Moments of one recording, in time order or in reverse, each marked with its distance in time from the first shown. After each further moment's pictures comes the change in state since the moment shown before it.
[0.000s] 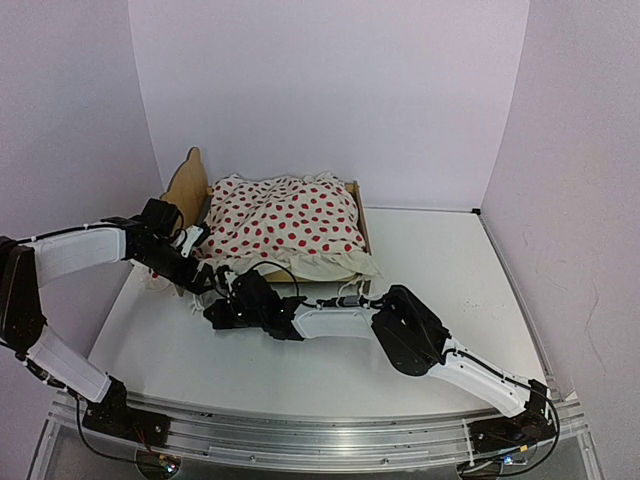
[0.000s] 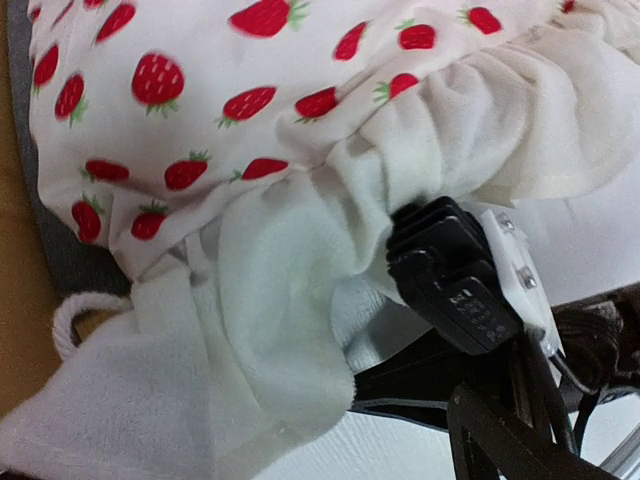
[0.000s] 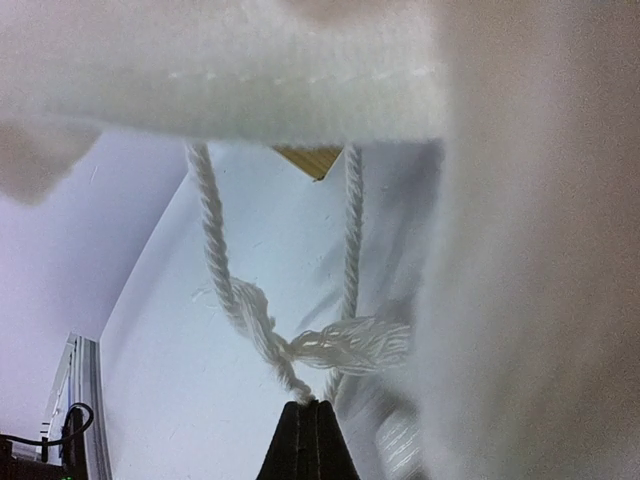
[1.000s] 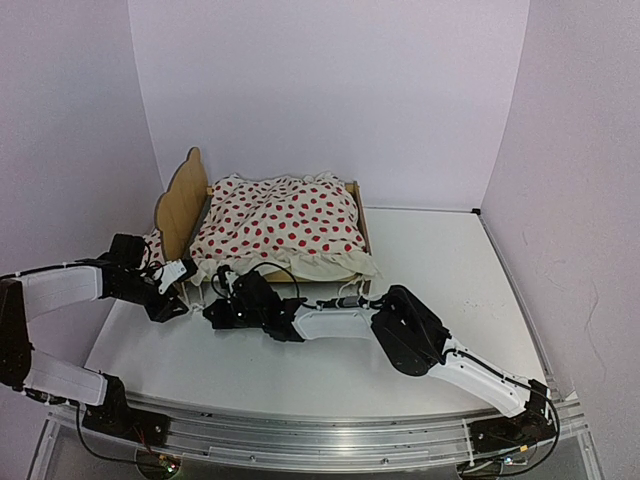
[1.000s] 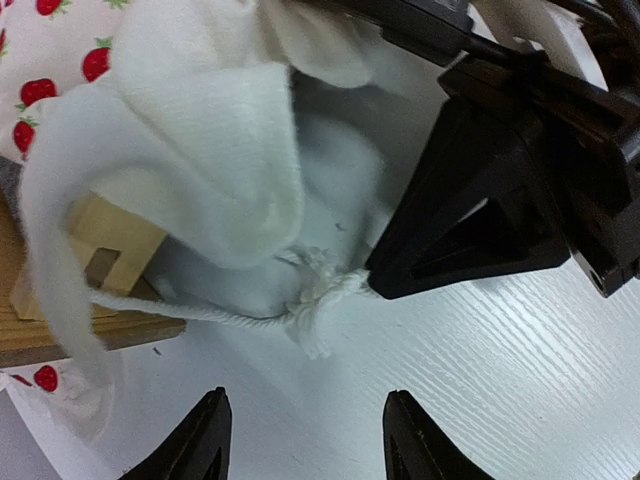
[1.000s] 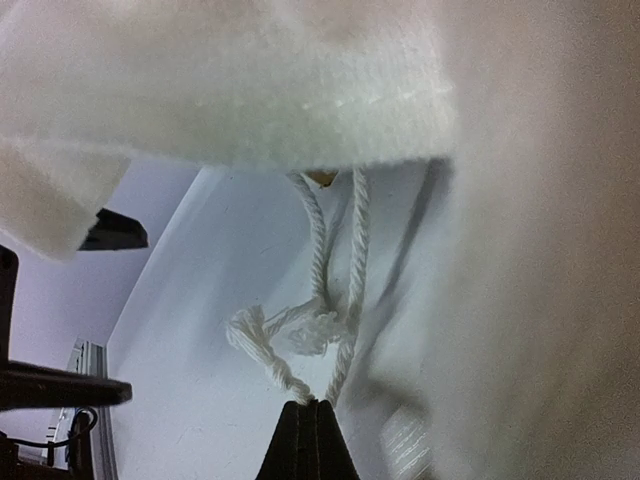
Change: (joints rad) left arm 0.199 -0.202 -0.338 0.184 0.169 0.624; right arm 0.000 0.000 -0.016 0.038 0.003 0.017
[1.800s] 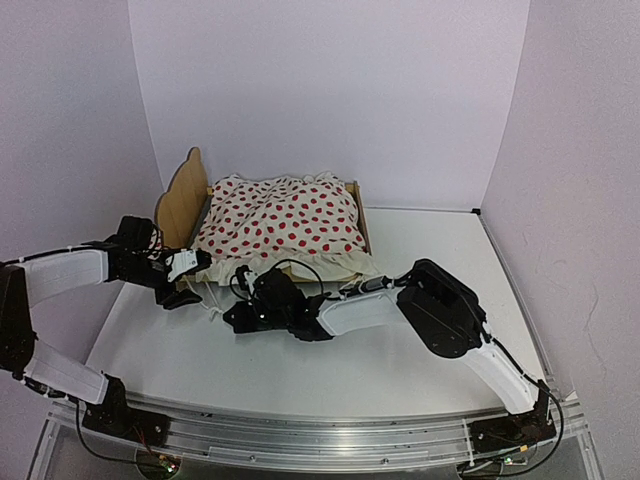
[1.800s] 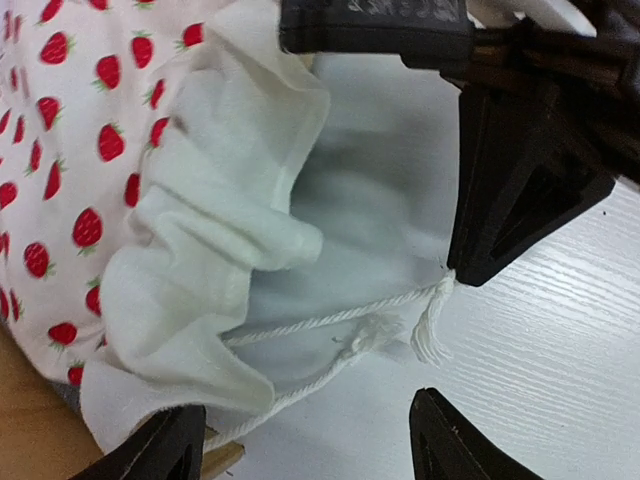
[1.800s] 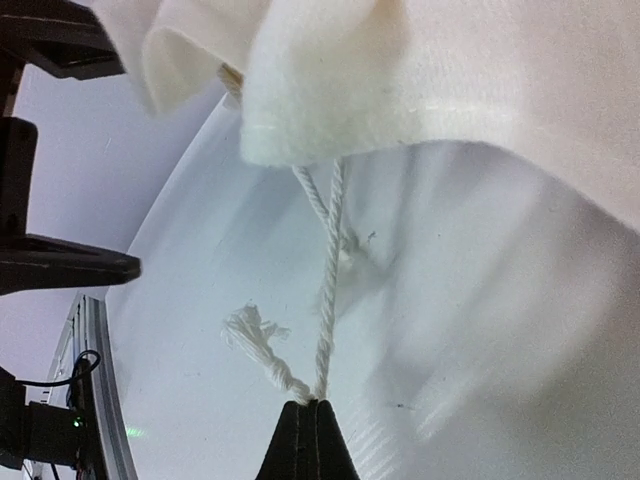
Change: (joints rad) left arm -0.060 0.093 0.140 -0.015 0.144 0.294; right arm -0.003 -0.340 -0.527 0.112 0.005 -0.050
